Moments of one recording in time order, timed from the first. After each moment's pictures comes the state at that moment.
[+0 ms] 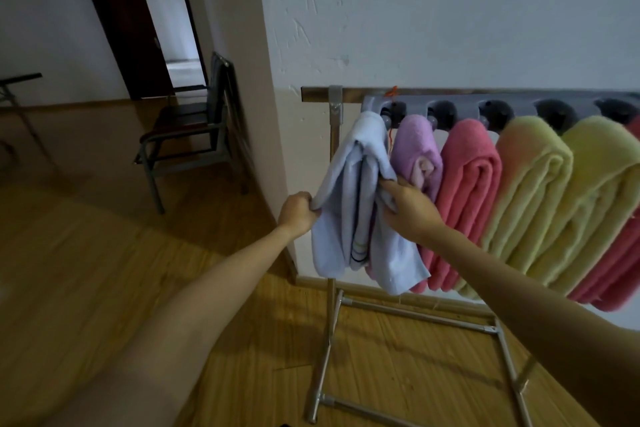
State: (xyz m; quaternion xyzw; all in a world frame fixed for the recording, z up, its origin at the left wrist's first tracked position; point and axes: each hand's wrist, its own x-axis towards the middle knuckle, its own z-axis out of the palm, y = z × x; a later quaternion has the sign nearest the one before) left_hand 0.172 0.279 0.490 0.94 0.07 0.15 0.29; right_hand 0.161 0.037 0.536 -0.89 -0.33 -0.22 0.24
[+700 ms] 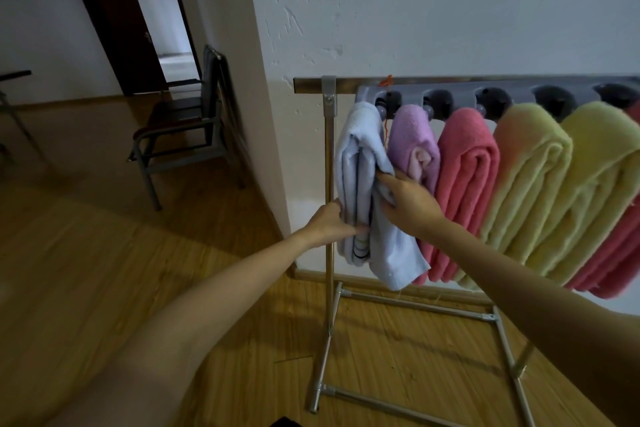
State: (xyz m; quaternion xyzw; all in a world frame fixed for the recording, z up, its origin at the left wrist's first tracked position) left_hand 0.161 0.225 0.482 0.89 -0.08 0.00 0.44; right_hand 0.170 0.032 0.527 -0.86 -0.36 -0.27 0.23
